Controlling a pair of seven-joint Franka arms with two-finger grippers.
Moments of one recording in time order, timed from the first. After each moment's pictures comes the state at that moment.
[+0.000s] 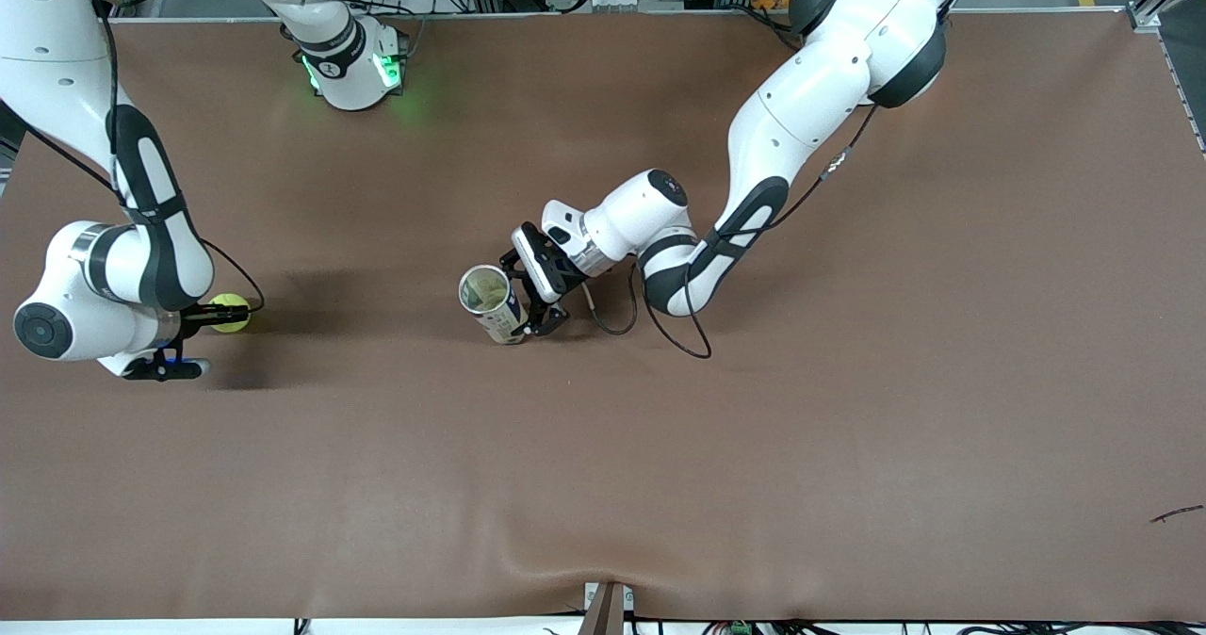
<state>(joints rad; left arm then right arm) -0.52 1.11 -0.38 -1.37 0.89 3.38 -0.45 -0.18 0.57 -0.07 -1.83 -0.09 2.04 -0.20</state>
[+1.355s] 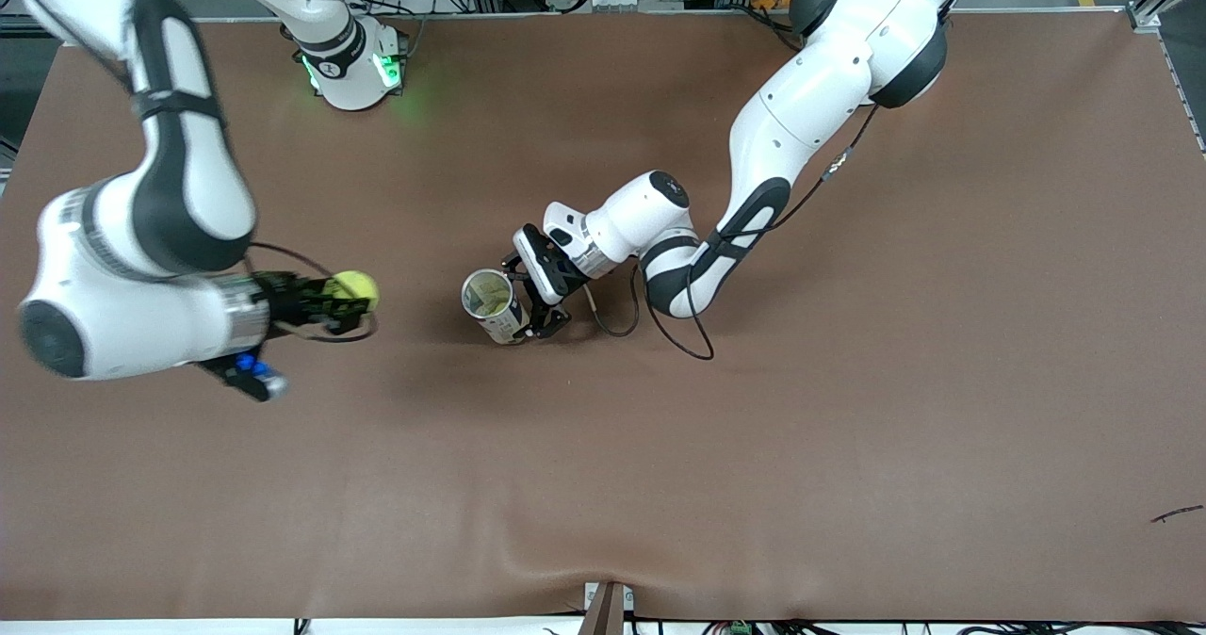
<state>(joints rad) -0.51 1.11 -0.37 -1.37 0.89 3.38 -0.44 0.21 0.51 -0.03 -1.32 0.40 1.44 0.66</state>
